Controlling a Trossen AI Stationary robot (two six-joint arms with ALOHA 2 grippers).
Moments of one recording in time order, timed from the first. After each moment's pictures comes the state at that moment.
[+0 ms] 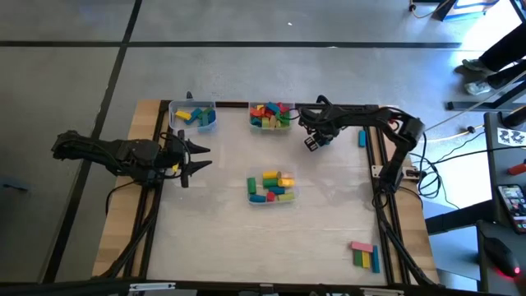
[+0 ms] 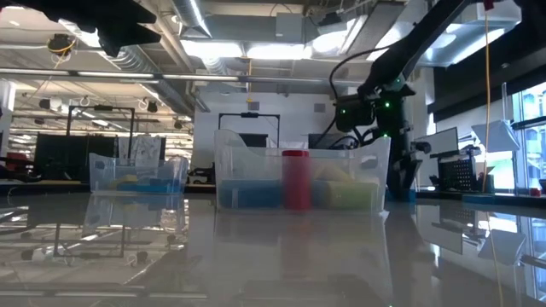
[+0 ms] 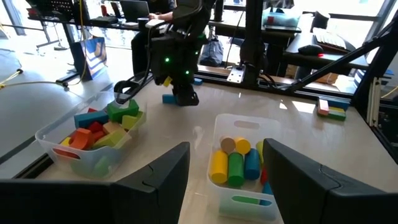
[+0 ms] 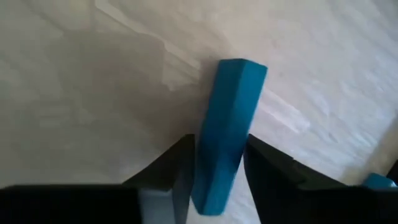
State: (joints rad) left arm -0.20 0.49 0.51 -0.23 -0.44 -0.15; right arm -0.57 1.79 1.05 -0.80 0.32 0.42
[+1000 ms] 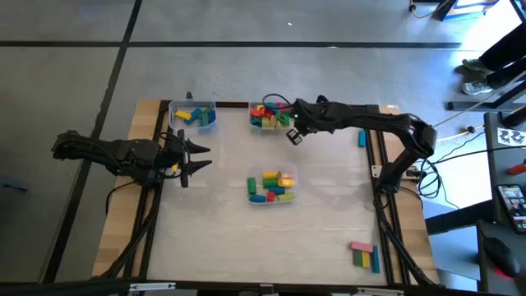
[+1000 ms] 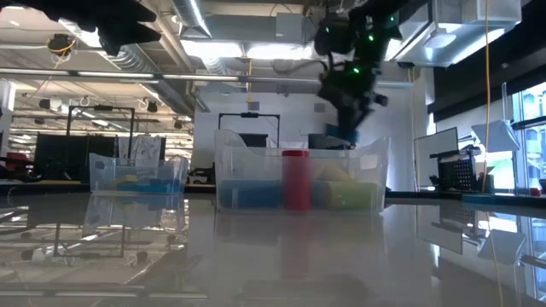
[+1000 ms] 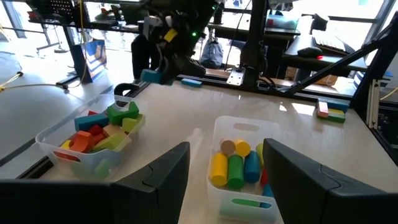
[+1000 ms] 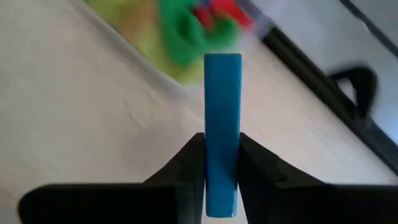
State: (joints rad) left arm -0.20 0.49 0.51 -0.22 -0.44 -0.14; right arm -0.39 1.65 1.31 -0.80 0.32 0.33
